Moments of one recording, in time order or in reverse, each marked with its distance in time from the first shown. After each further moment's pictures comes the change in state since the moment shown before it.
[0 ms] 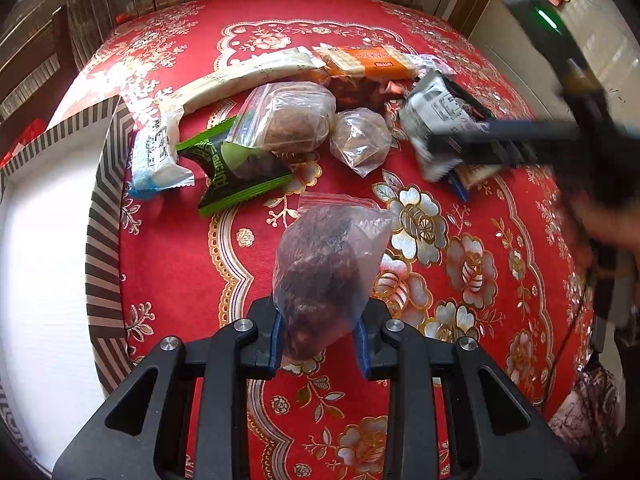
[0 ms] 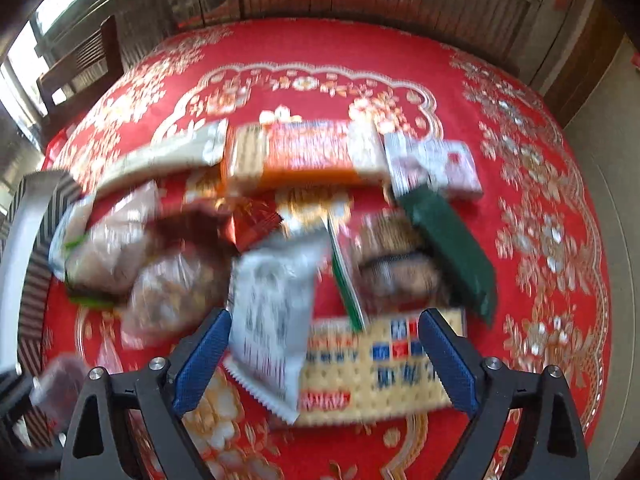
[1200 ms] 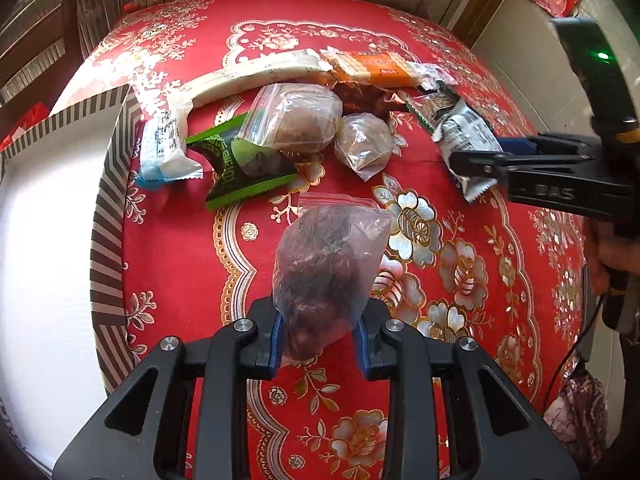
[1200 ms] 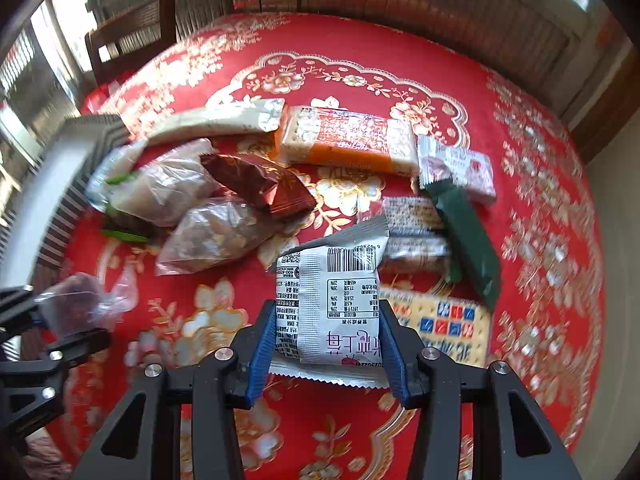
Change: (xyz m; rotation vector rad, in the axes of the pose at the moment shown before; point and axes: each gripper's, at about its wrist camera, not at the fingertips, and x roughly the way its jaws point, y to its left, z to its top) left arm -0.007 0.005 -0.002 -0.048 -0.010 -0.023; right arm -0.023 0.012 -0.009 -0.117 -0.001 0.141
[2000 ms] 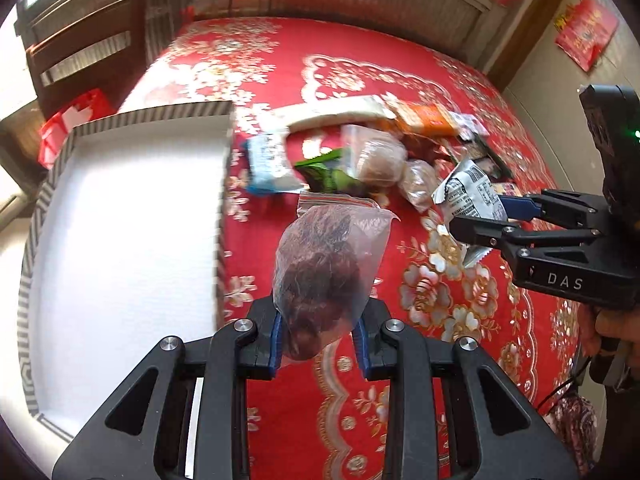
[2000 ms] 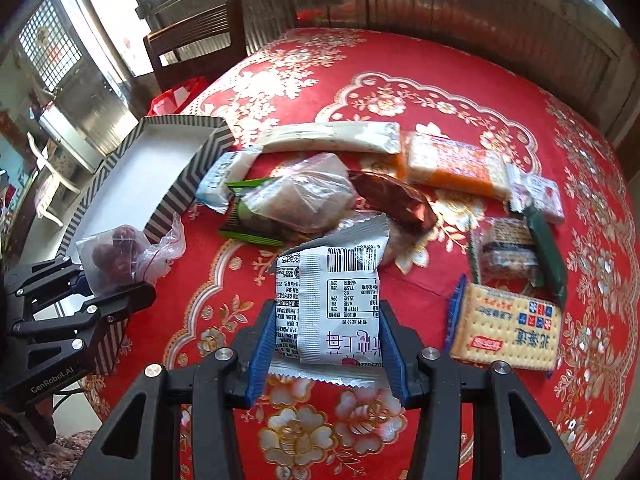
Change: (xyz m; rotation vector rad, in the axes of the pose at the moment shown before) left arm -0.059 0.043 -0.011 -0.133 -0.094 0.096; right arm -0.018 0.083 0.003 -0.101 -0.021 0.140
